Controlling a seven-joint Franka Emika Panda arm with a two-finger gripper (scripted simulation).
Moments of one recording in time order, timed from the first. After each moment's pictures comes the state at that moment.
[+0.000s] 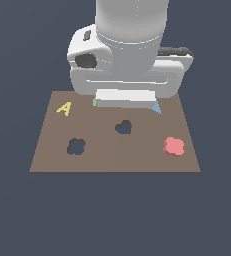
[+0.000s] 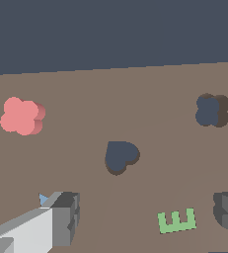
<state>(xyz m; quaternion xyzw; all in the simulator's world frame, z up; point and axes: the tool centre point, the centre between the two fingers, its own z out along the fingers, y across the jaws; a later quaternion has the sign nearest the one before) 0.008 0.021 0.155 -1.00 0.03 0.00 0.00</state>
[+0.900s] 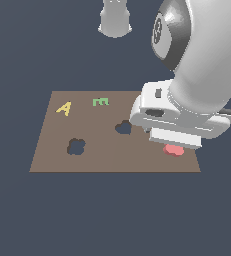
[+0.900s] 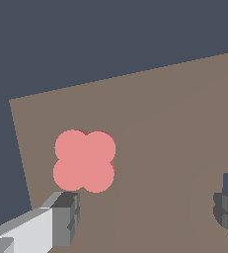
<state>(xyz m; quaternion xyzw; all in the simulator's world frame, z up) 0.053 0.136 0.079 -0.99 0.10 0.00 0.00</state>
